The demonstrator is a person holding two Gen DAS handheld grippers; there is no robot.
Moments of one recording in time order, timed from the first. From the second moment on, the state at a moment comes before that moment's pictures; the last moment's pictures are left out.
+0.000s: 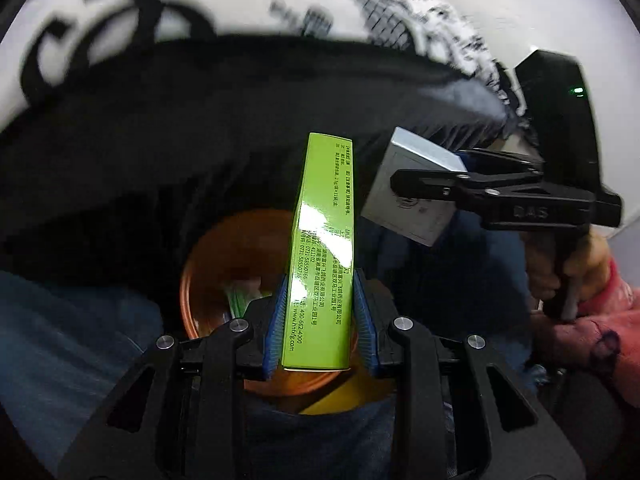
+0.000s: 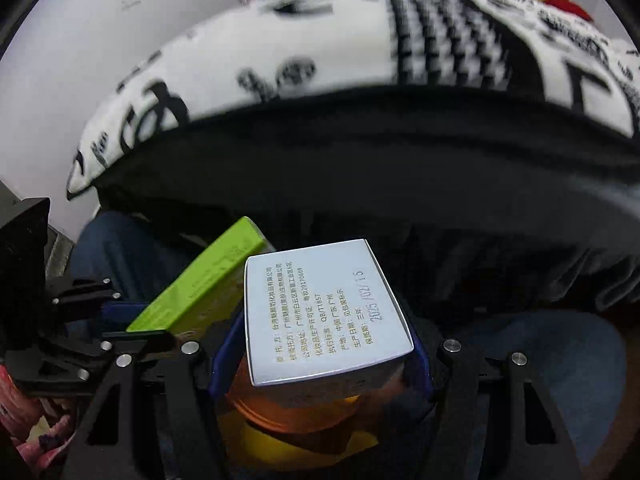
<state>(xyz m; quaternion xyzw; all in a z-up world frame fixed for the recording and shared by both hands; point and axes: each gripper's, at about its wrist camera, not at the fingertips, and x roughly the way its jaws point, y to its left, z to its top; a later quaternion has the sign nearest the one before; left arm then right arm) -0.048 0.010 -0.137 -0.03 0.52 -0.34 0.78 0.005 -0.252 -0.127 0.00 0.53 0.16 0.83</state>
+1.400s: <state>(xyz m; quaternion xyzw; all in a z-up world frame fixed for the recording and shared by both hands) -0.017 -0.018 -0.215 0.00 0.65 -0.22 0.73 0.016 -0.269 -0.188 0.06 0.61 0.11 0.78</state>
